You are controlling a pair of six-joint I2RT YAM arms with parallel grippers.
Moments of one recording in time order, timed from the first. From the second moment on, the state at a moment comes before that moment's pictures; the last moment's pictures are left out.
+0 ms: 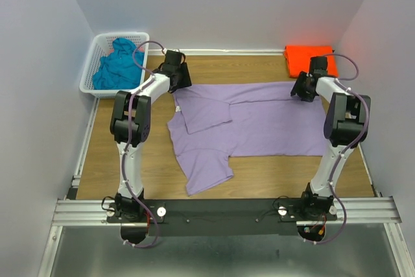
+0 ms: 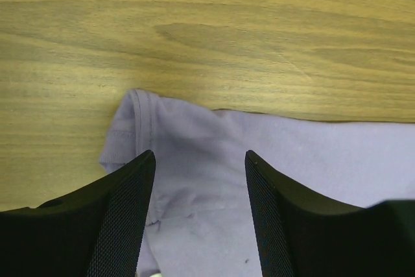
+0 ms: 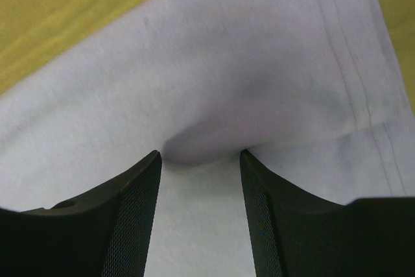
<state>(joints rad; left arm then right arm) -0.26 2.18 1.66 -0.29 -0.05 -0.43 -0.12 2.09 1.49 -0.36 0.00 0.32</state>
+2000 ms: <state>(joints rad) -0.48 1.40 0.71 -0.45 -0.10 -0.58 -0.15 1.35 0.92 -0.69 0.05 0.42</state>
